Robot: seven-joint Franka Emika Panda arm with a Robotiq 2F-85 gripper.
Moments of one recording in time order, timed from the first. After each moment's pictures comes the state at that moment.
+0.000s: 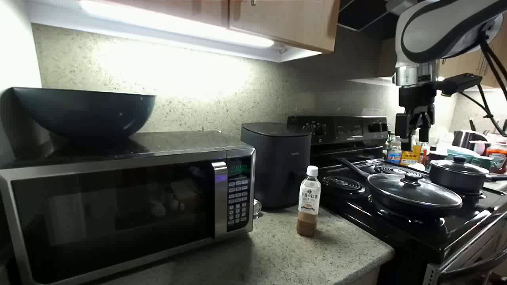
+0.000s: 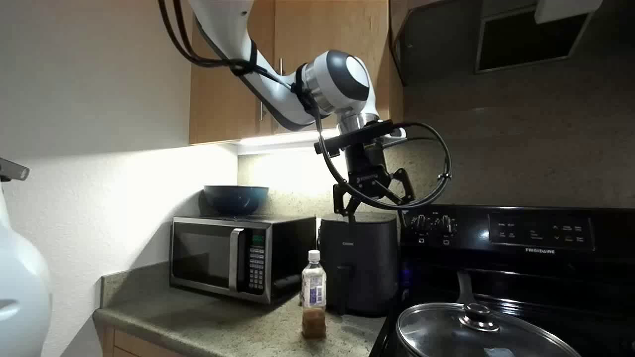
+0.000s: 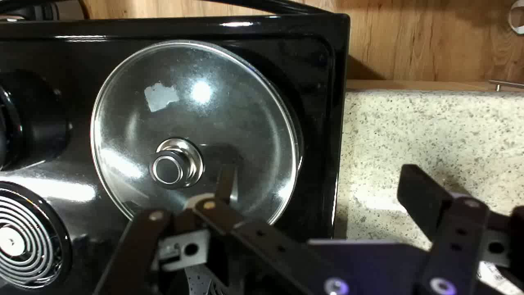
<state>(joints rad) -0.14 -0.24 -0.13 -2.17 -0.28 1.92 -0.17</state>
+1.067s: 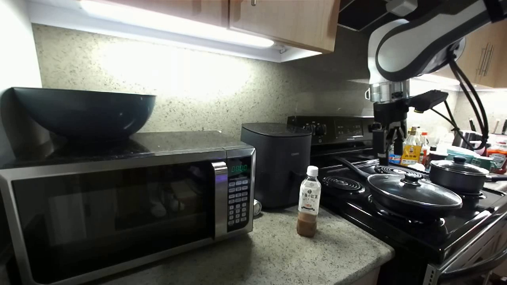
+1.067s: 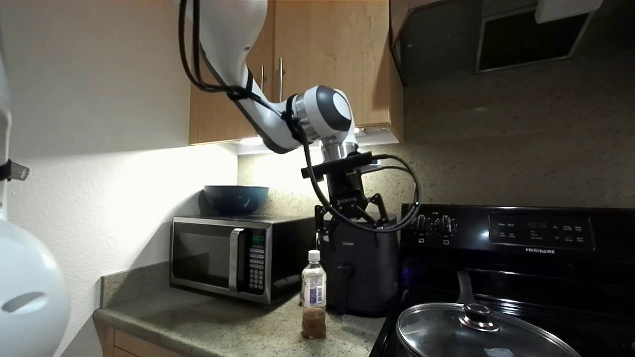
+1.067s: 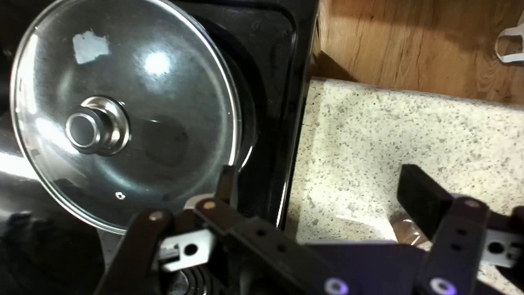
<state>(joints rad) -0.06 -0.14 -0.10 -2.18 -0.27 1.97 -0.17</state>
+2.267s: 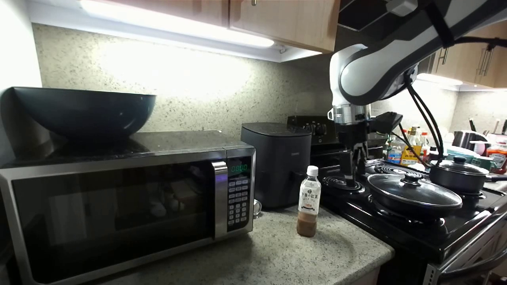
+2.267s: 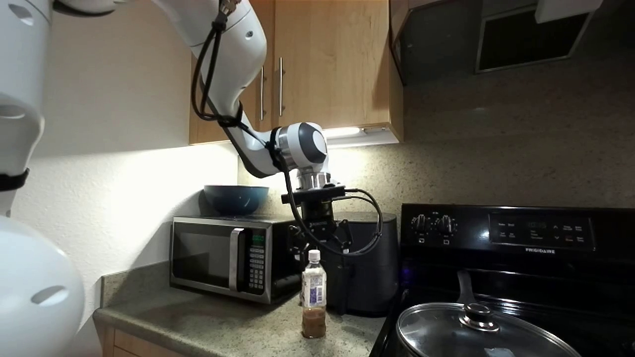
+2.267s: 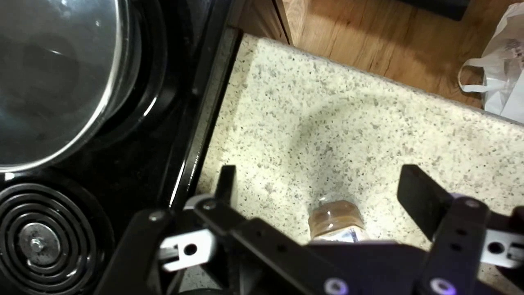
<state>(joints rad) 0.01 0.00 -0.01 -2.15 -0.22 2.04 -0.21</state>
